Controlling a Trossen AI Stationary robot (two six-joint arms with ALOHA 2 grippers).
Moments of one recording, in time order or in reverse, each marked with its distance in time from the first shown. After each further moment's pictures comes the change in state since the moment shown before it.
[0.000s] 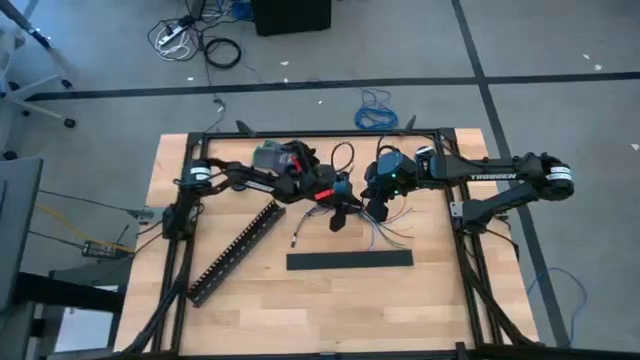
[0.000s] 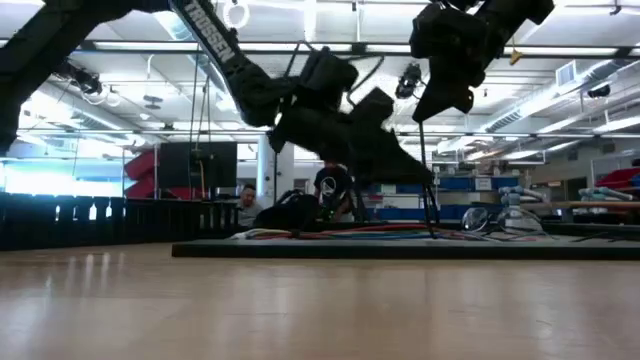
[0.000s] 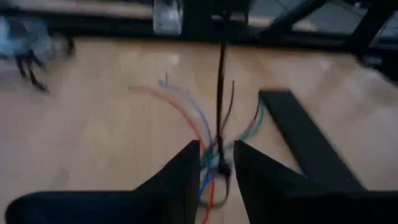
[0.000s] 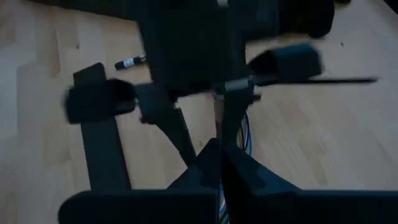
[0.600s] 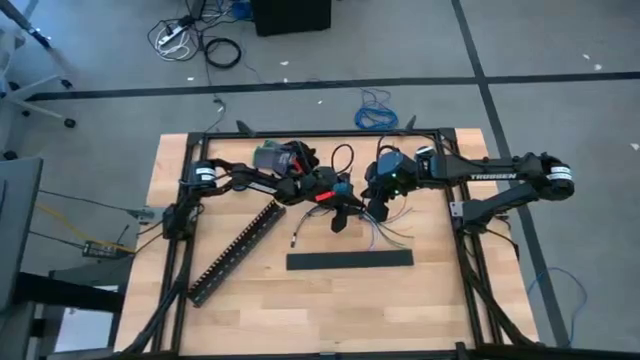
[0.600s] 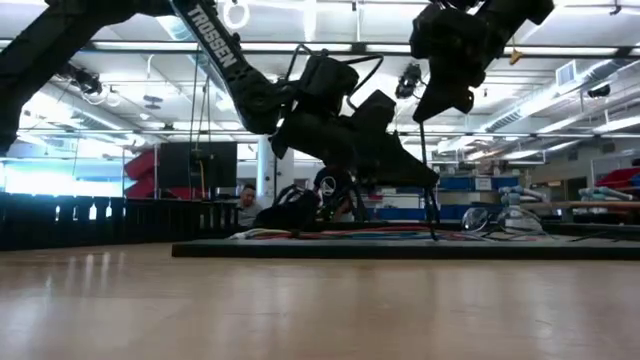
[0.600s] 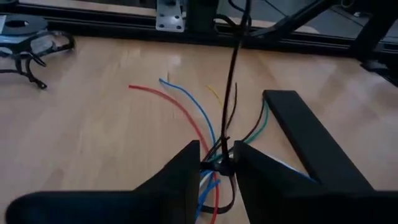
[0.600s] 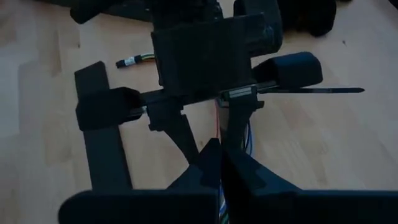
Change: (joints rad) left arm 0.000 0.010 0.002 0.040 -0.005 -0.004; right arm -0.006 0.000 0.000 -0.006 -0.008 0.000
